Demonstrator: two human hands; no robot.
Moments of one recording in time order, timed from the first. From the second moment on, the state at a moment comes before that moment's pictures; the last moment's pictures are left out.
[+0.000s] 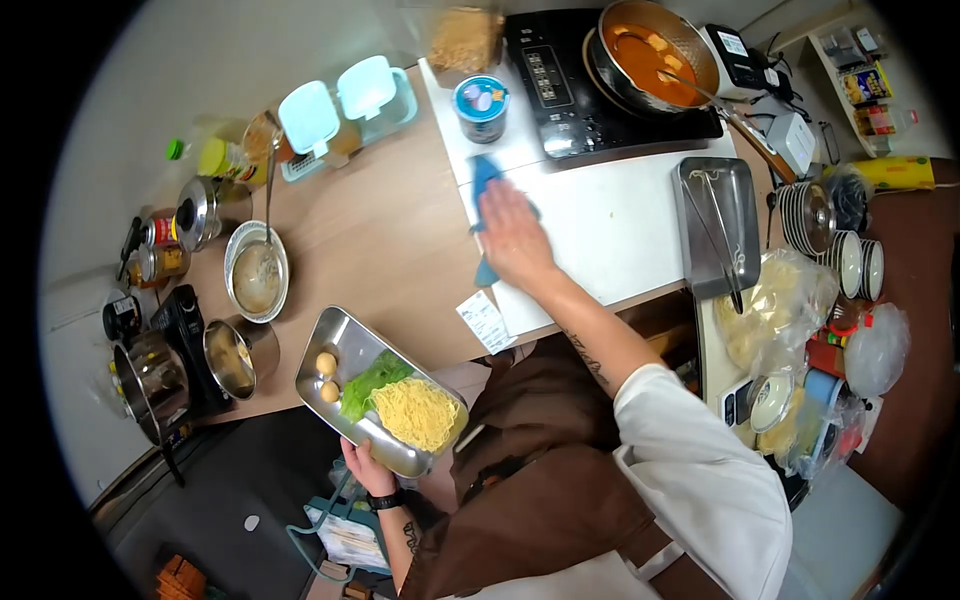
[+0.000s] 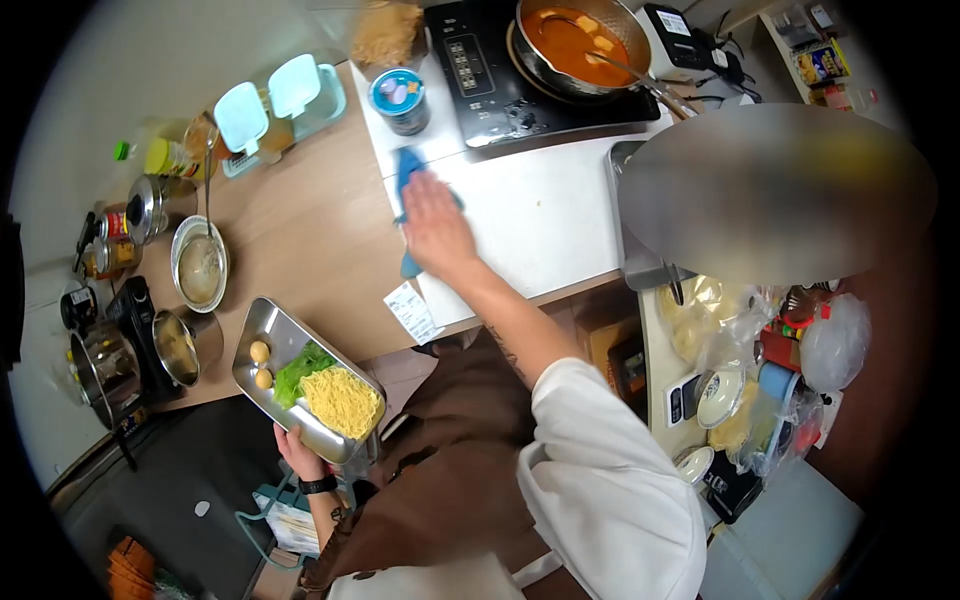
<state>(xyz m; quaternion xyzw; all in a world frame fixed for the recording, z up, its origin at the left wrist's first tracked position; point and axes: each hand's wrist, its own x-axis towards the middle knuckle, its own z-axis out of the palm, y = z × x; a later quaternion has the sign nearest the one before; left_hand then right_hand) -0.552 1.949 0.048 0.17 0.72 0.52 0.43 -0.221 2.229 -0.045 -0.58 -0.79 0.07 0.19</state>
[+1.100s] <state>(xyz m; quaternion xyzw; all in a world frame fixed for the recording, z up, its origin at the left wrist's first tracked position) -0.501 2.034 0.010 0.53 0.77 0.34 0.06 0.447 2.041 0.120 -0.95 -0.32 -0.05 0.02</state>
